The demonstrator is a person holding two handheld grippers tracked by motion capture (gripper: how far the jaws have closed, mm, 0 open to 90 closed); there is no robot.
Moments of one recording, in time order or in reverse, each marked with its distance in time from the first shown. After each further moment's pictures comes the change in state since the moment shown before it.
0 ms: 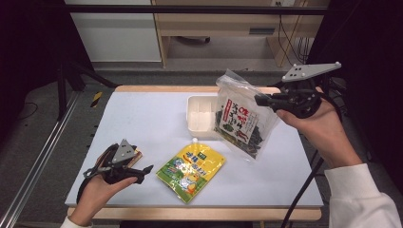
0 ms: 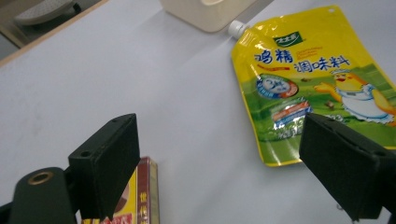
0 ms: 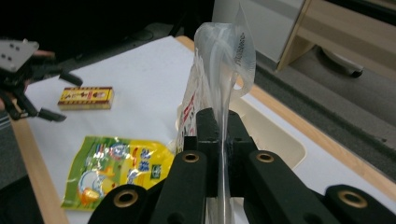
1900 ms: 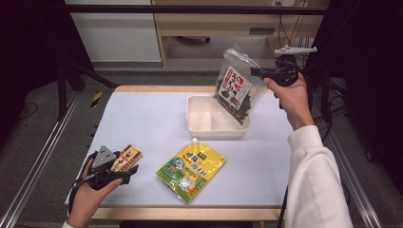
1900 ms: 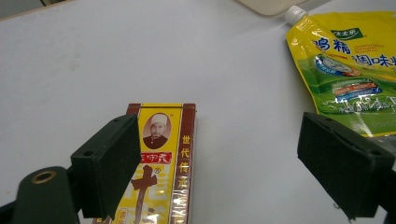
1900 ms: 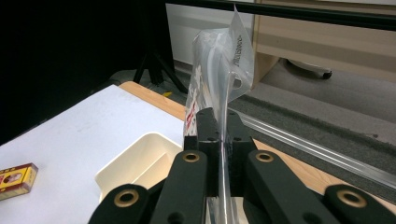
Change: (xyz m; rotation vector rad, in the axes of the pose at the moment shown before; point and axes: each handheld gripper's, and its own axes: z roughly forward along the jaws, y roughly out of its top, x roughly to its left) left arm 0.026 -0.047 -0.005 -0.055 0.081 -0.176; right arm -0.108 -0.010 0.097 -0.150 -0.104 0.212
